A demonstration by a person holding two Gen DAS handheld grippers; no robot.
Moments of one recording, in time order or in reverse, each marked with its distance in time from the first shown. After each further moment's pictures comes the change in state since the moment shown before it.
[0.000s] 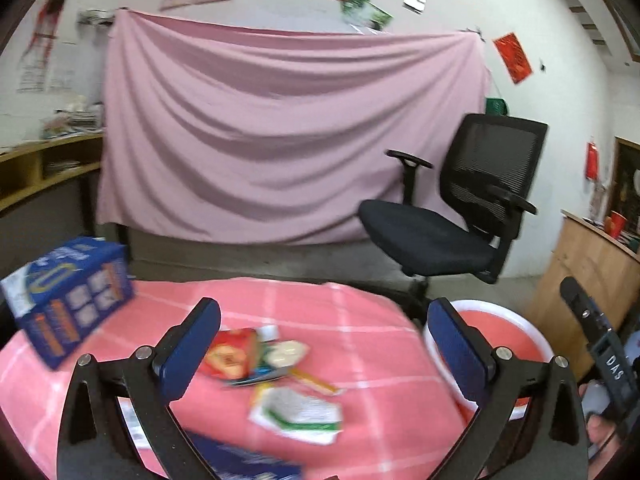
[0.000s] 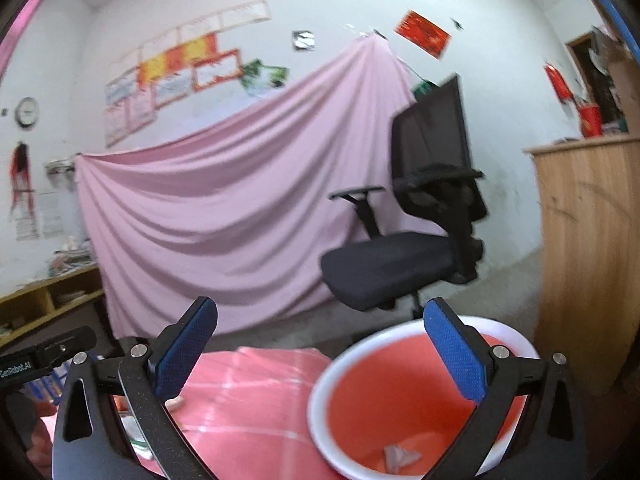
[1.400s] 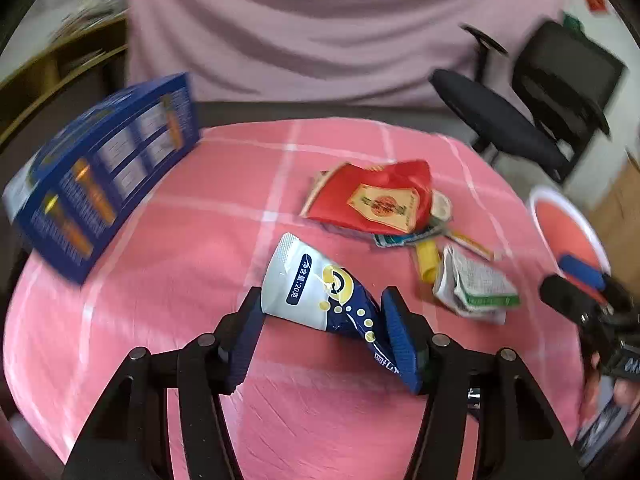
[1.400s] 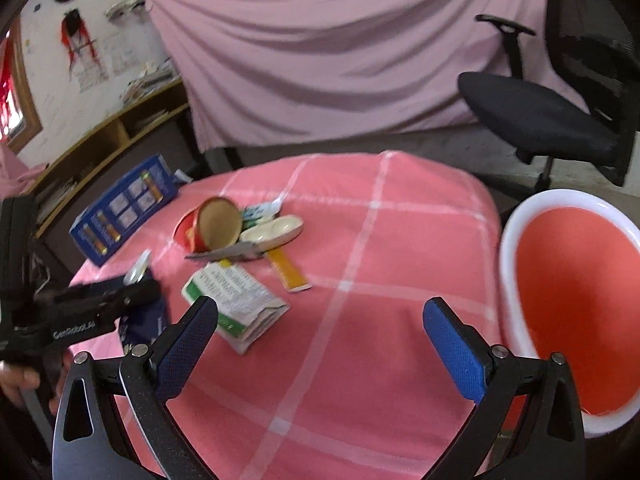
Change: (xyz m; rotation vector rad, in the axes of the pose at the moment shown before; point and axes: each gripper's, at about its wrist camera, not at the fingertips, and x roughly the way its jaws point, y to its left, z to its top) left arm 0.056 0.102 -0.057 -0.004 0.542 0.089; right arm 0.095 0.094 -0.087 -0.167 0.782 0.360
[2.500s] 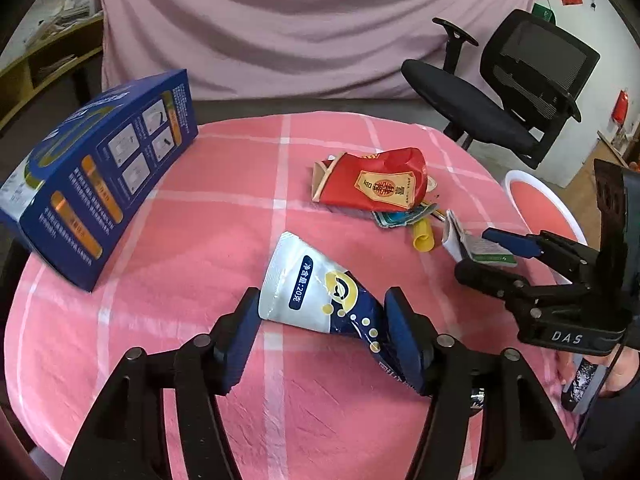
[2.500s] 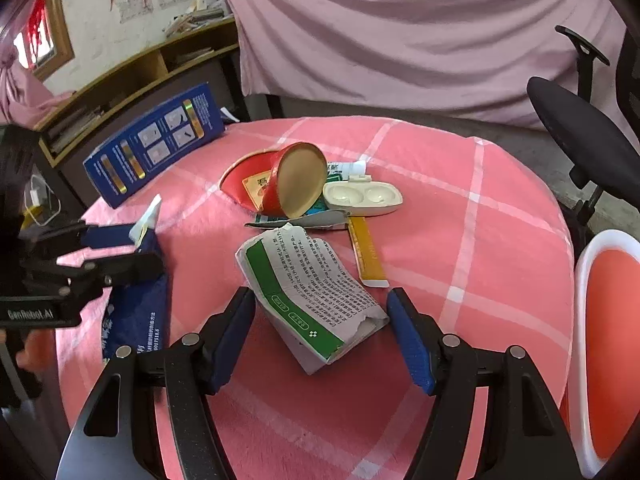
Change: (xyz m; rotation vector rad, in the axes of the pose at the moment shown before) left arm -0.022 0.017 -0.013 0.013 0.016 -0.086; right arm 0.036 0.045 0.004 -0.165 0.115 0.051
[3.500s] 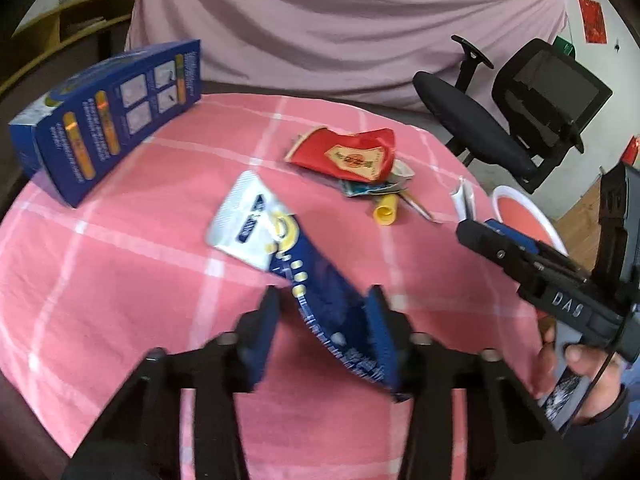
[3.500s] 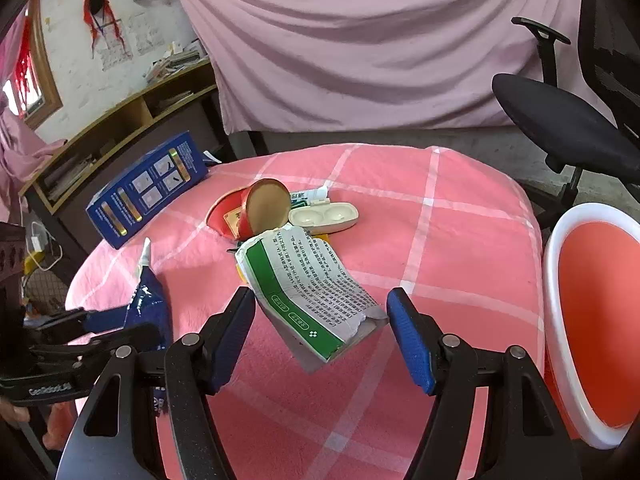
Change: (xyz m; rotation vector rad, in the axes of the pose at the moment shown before) left arm -0.007 -0.028 -0.023 -0.155 -0.014 -0.032; right arm -0.026 -0.020 -0.007 0.114 -0.107 -0.012
